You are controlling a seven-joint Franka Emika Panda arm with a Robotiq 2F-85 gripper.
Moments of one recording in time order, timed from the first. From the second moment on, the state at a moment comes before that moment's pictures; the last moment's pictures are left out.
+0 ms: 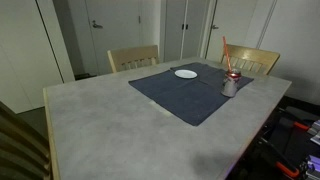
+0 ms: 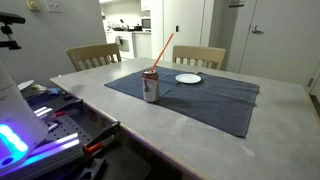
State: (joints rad) arm 0.04 -0.25 0.06 -1.90 0.00 1.43 0.06
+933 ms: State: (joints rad) arm 0.02 -0.24 0.00 -2.04 -0.01 1.60 0.04
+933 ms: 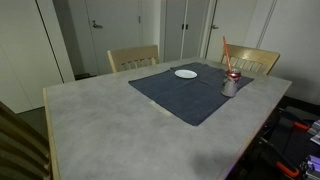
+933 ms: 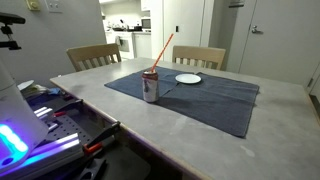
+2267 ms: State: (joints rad) arm -0.02 -0.18 -0.06 -2.09 -0.01 1.63 0.09
